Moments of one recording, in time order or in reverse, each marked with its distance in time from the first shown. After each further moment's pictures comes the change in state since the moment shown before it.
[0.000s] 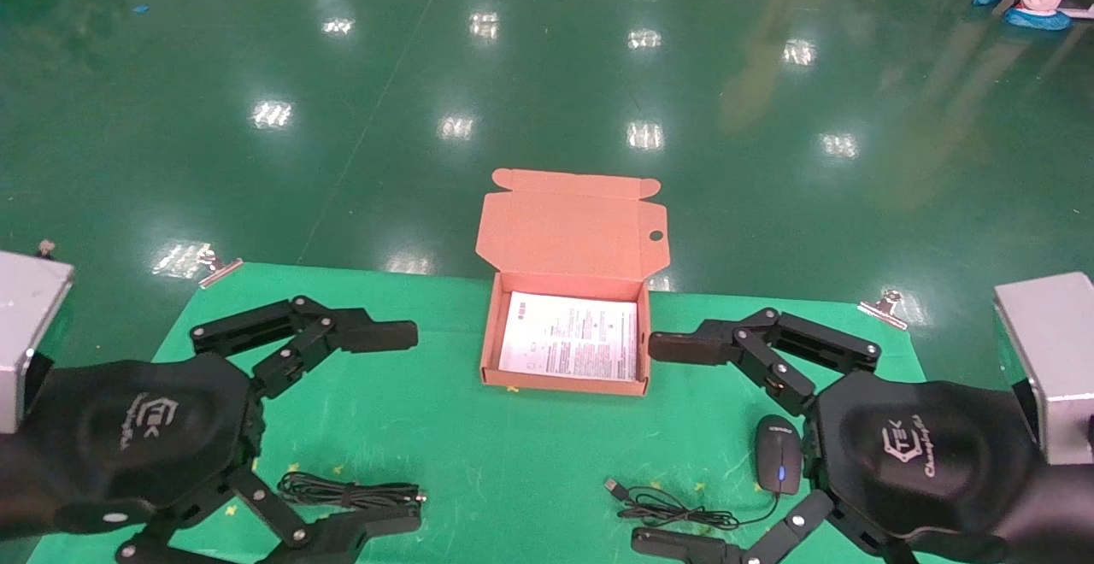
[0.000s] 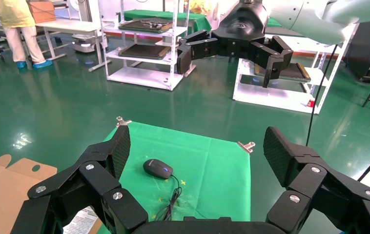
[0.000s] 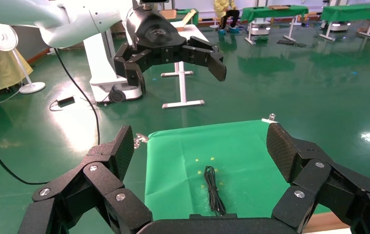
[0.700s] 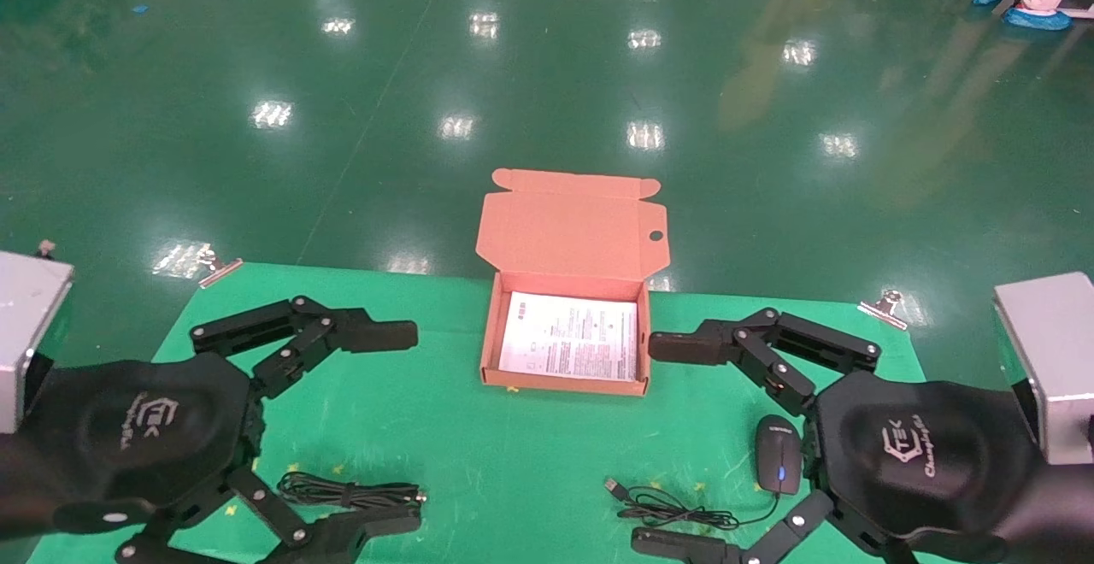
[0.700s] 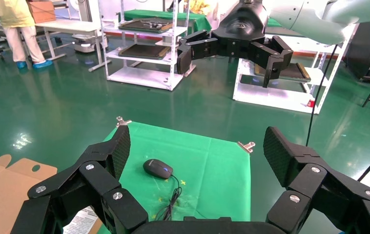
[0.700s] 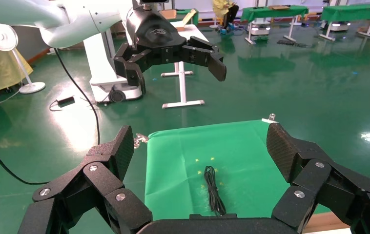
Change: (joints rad) left arm 0.000 0.000 0.000 0.000 0.000 0.000 0.000; right arm 0.001 0.000 -0.001 0.000 -0.001 0.001 0.000
